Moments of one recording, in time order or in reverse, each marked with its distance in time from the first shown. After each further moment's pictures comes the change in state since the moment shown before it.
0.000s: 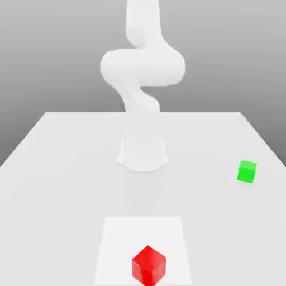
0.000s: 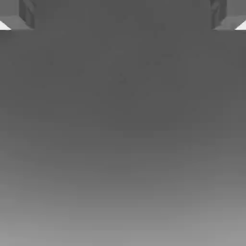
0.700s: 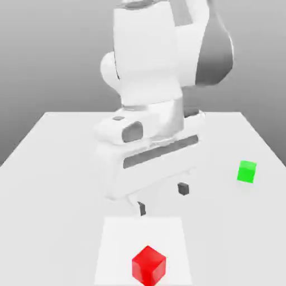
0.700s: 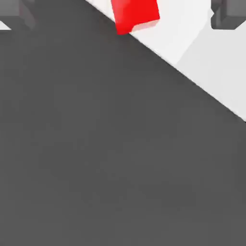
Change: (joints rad) arm 0.208 0.763 -0.164 -0.127 0.155 0.276 -0.735
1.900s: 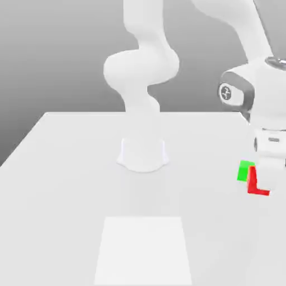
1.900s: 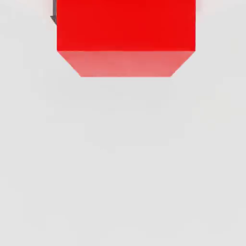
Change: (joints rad) arm 0.517 -0.118 0.387 -0.300 0.002 0.058 0.170
